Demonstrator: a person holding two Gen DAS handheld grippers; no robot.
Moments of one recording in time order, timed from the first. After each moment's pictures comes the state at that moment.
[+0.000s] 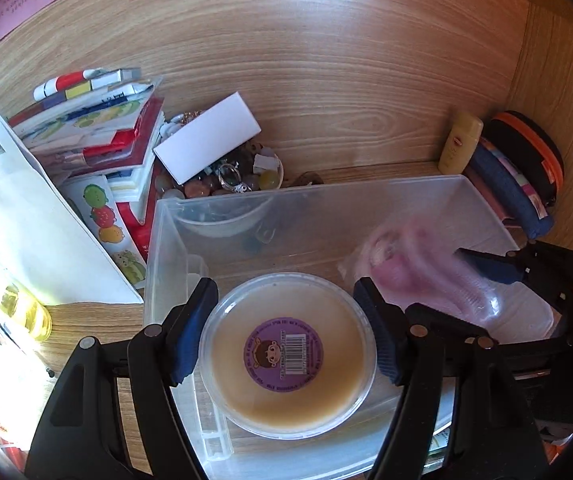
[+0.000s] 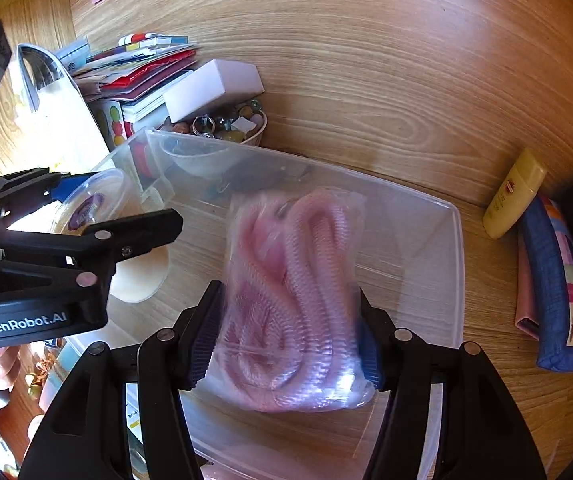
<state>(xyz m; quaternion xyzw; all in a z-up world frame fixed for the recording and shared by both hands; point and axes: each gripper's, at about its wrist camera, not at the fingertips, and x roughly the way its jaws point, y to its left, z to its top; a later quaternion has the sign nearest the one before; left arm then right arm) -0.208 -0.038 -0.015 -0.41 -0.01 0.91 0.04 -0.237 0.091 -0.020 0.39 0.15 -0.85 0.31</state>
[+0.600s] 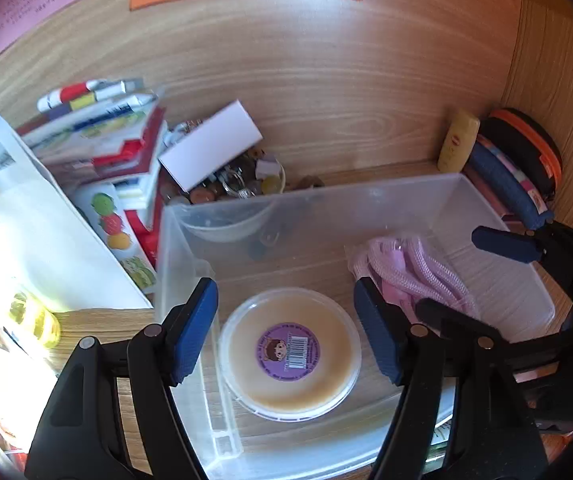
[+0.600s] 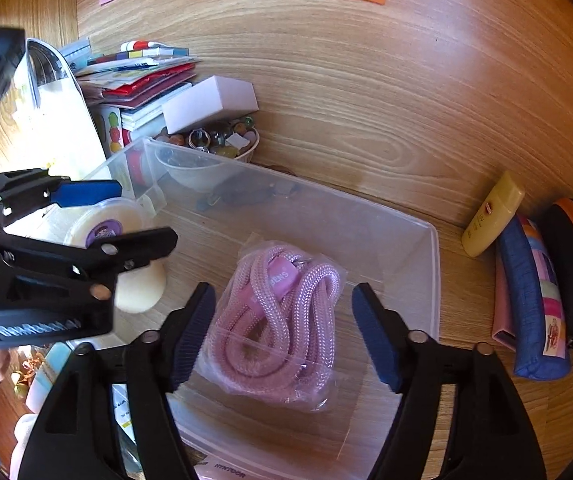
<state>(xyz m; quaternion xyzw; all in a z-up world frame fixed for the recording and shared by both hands) -0.202 -0.037 -0.010 -0.39 0.01 0.92 0.03 -0.231 0.092 -0.009 0.36 0.18 -0.87 0.29</state>
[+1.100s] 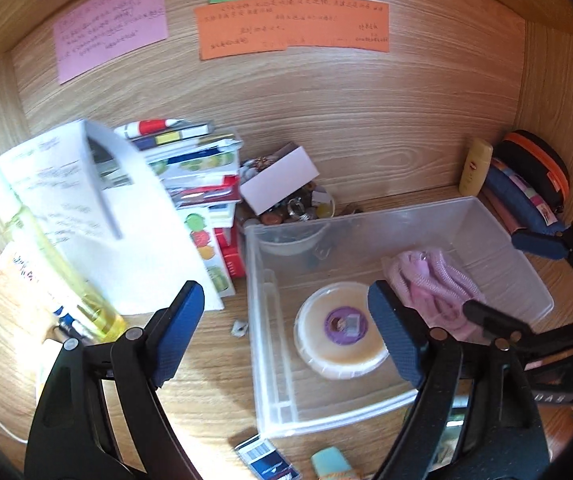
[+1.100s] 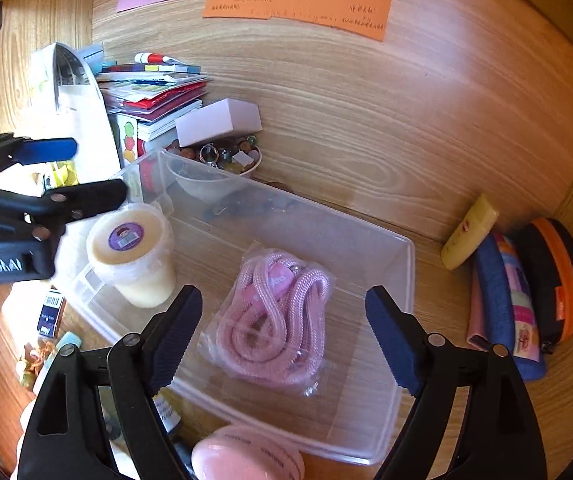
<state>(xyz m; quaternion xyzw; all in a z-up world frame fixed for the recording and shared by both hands) -0.162 -0.060 0.024 -0.35 0.03 0.94 -0.02 -0.203 0.103 0.011 0.33 0.19 -0.88 0.28</state>
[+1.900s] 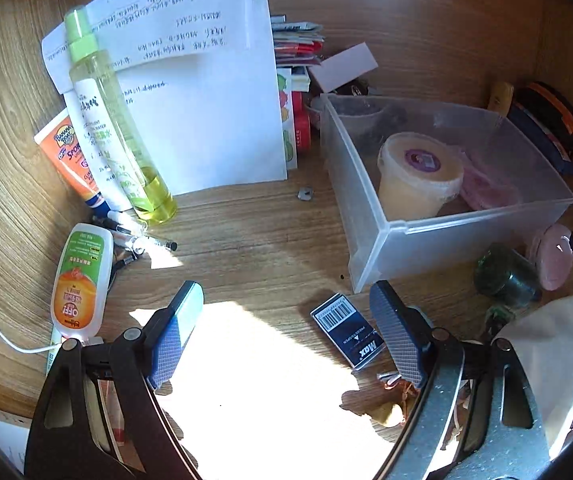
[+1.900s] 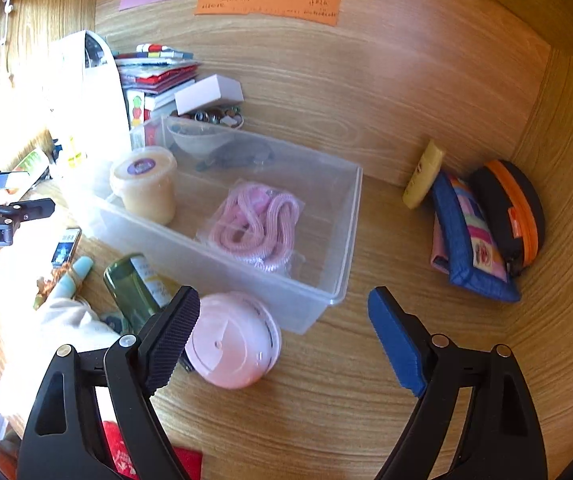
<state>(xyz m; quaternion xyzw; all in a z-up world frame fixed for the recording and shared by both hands) -0.090 -0.112 -0.031 -0.43 0.02 0.90 -0.05 -0.153 0.165 0.001 0.36 0.18 -0.88 0.25</state>
